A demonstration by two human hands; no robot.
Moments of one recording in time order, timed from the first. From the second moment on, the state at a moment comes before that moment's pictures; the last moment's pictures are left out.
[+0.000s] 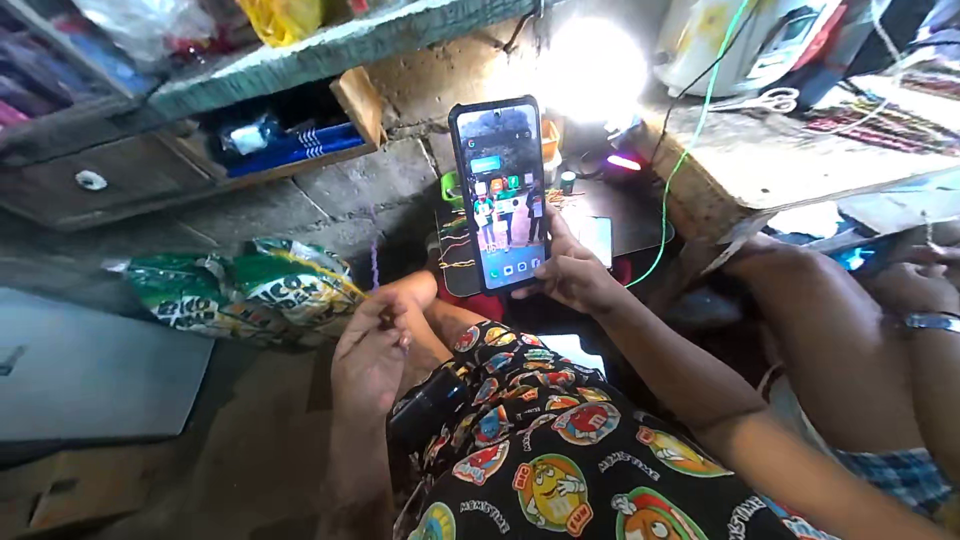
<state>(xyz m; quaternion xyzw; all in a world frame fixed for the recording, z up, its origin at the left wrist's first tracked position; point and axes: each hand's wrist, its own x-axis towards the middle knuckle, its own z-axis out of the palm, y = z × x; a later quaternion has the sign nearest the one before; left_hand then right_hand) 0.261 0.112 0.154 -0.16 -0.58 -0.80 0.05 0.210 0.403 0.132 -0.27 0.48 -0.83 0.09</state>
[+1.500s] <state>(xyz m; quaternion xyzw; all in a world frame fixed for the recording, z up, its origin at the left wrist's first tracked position) 0.268 0.122 0.148 -0.14 -0.64 -0.75 -0.04 0.245 0.334 0.126 -0.25 0.56 -0.76 0.20</state>
